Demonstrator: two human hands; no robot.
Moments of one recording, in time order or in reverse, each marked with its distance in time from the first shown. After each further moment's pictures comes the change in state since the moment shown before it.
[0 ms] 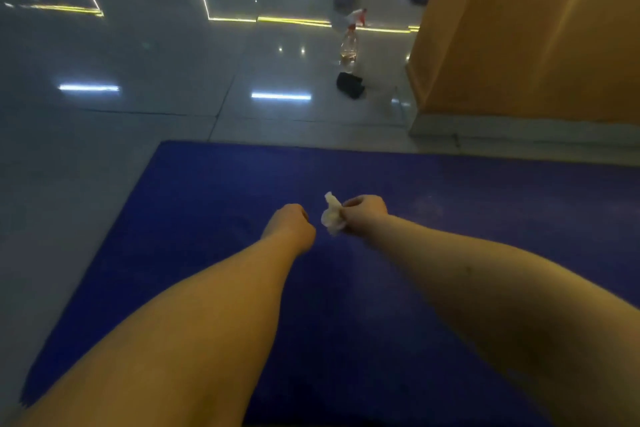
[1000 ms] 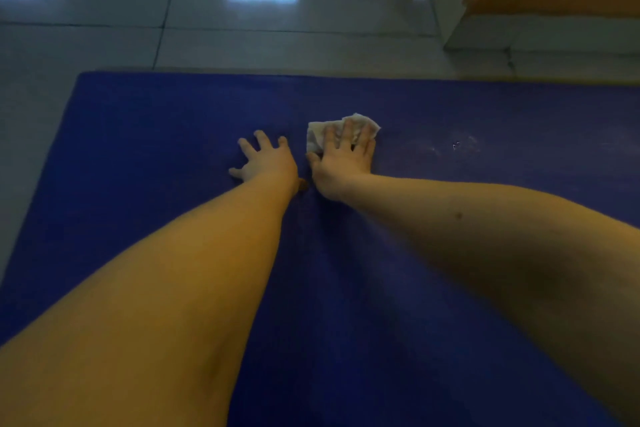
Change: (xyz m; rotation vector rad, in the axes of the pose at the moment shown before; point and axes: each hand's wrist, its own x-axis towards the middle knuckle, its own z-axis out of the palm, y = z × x) left_hand 0.169 -0.015 0.034 0.479 -0.176 -0.107; right_hand 0.149 0.017 0.088 -0.890 -0.027 -0.184
